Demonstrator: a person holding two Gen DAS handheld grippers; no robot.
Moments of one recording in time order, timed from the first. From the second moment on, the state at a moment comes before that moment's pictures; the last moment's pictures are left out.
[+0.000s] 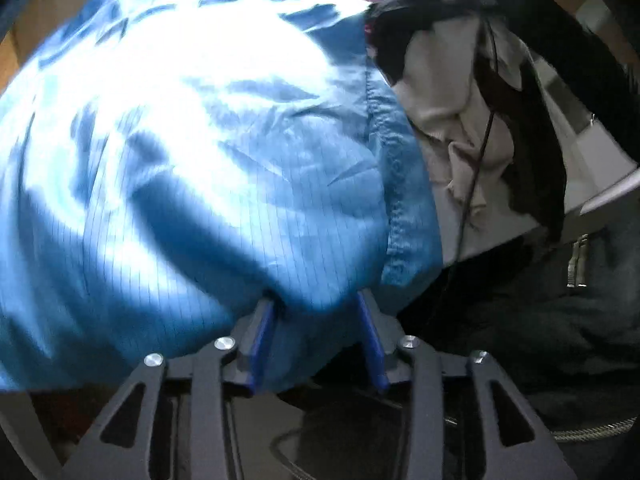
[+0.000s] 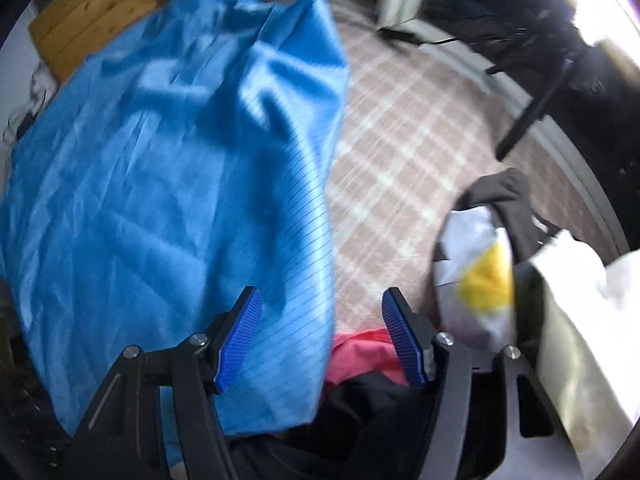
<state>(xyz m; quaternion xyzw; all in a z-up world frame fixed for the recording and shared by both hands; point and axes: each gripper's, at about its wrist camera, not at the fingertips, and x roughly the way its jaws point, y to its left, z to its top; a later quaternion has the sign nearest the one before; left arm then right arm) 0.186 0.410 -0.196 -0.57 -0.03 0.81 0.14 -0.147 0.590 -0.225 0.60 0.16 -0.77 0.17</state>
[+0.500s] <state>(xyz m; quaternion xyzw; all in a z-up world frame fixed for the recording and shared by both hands) 0.204 0.424 -0.173 -0.55 -0.08 0.81 0.19 -0.147 0.581 -0.221 0.57 0.19 -0.78 0.17</state>
